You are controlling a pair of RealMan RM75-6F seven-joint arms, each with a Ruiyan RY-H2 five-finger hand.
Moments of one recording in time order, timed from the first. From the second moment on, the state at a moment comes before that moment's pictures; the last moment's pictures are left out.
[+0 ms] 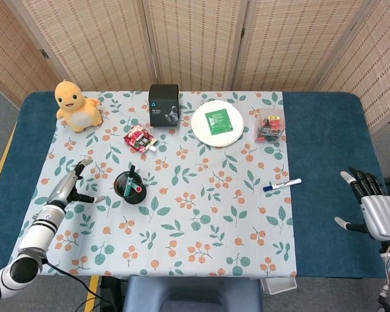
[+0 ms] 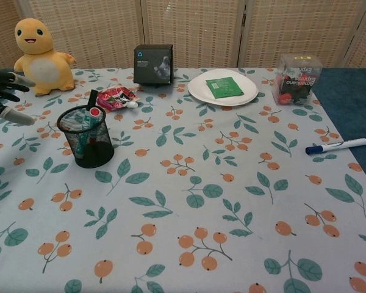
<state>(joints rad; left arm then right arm) -0.63 -1.13 -0.30 -1.78 0.53 0.80 -0.01 0.16 -1.07 0.07 -1.50 -1.51 1.36 0.21</state>
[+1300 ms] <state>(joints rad) -0.55 -1.39 -0.32 -1.37 1.12 0.66 -0.59 0.17 -1.07 0.07 -1.50 -1.47 1.34 0.19</state>
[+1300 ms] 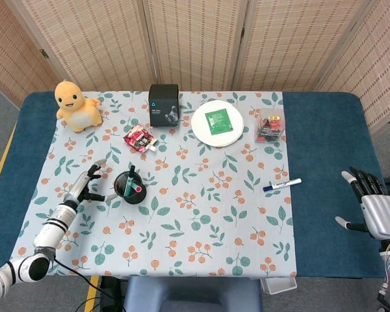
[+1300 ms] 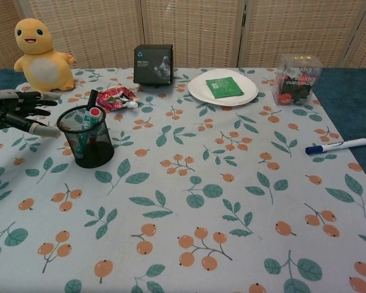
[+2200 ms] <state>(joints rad) -0.57 -1.47 -0.28 -1.36 1.15 0.70 -0.62 0.15 -1.06 0.06 -1.49 -1.52 1.40 0.25</state>
